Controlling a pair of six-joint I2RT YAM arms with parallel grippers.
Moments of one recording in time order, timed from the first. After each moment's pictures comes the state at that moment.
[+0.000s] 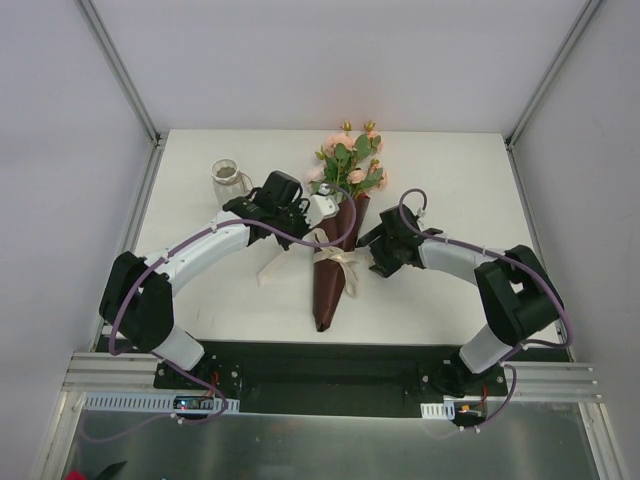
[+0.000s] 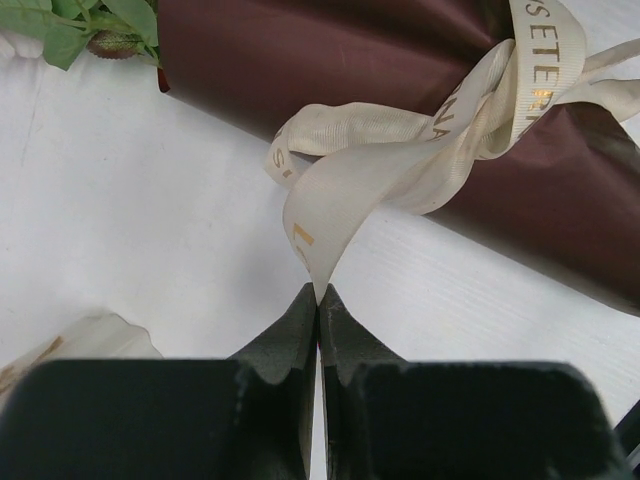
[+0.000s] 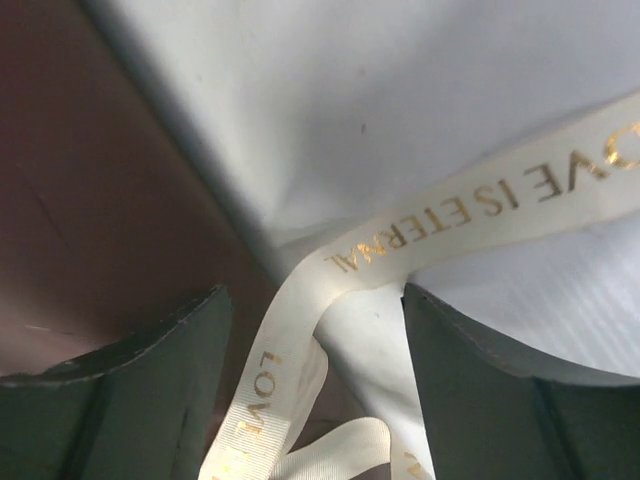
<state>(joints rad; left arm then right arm) -0.61 1.53 1.17 -0.56 0.23 0.48 0.53 1.61 0.84 -0.24 0.02 1.38</state>
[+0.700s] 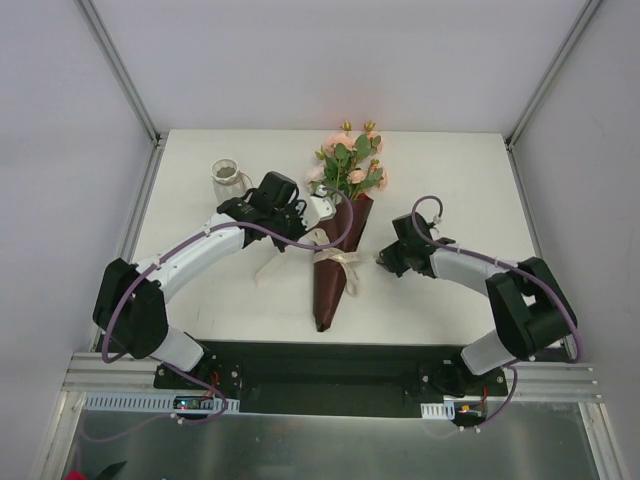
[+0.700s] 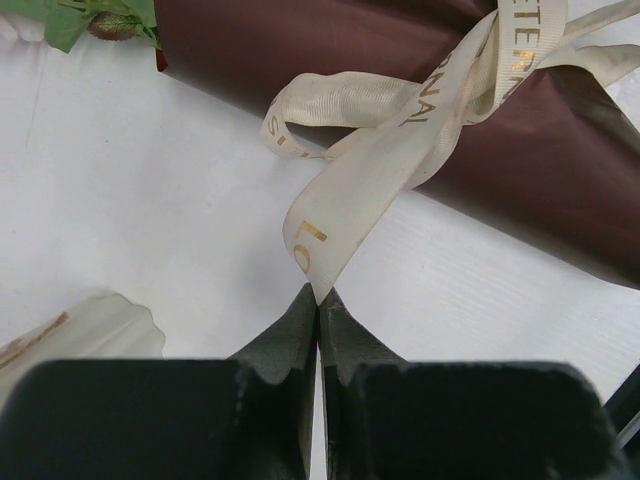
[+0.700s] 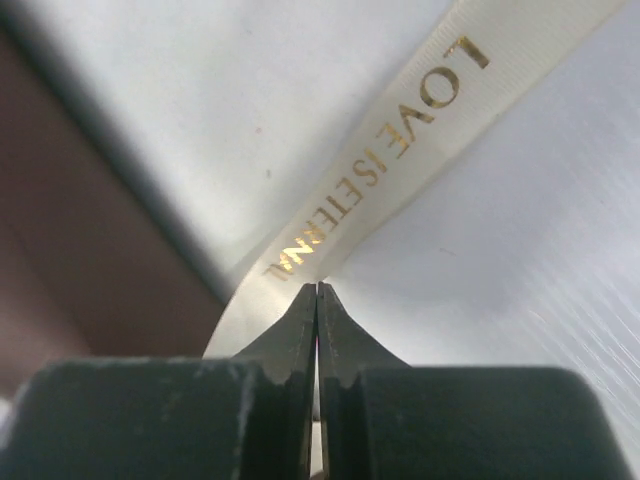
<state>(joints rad) -0.61 1.49 1.16 -0.60 0.22 0.49 0.49 1.55 0.74 -0.22 0.07 1.40</state>
